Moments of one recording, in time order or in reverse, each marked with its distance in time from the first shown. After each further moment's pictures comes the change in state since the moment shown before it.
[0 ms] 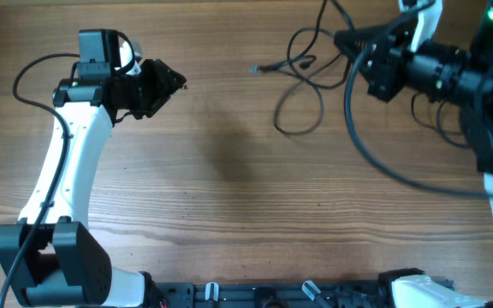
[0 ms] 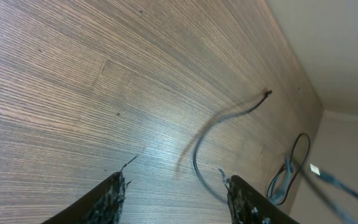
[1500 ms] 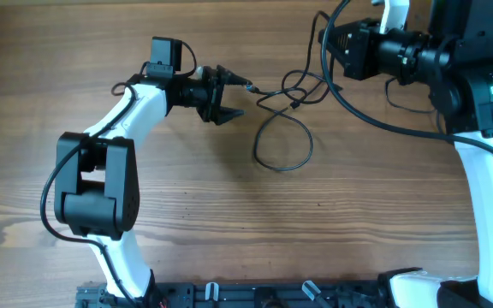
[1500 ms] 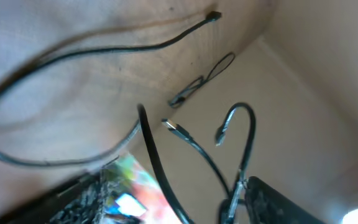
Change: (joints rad) left arm -0.169 0.381 0.002 0.353 0.587 -0.678; right arm 0.031 0.143 -0.001 -0.025 0.105 0.112
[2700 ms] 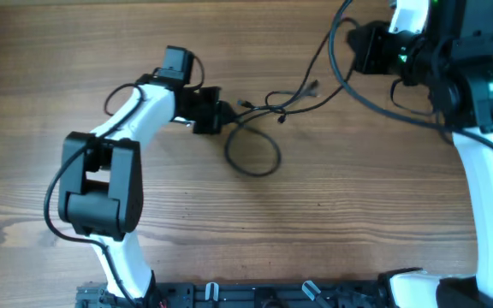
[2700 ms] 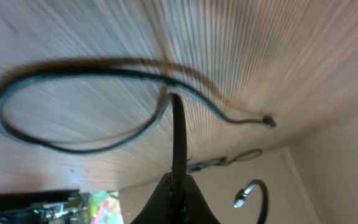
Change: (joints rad) left arm -0.022 0.001 0.007 -0.288 -0.328 -0.200; right arm -0.014 0.029 0.000 -0.088 0.404 0.084
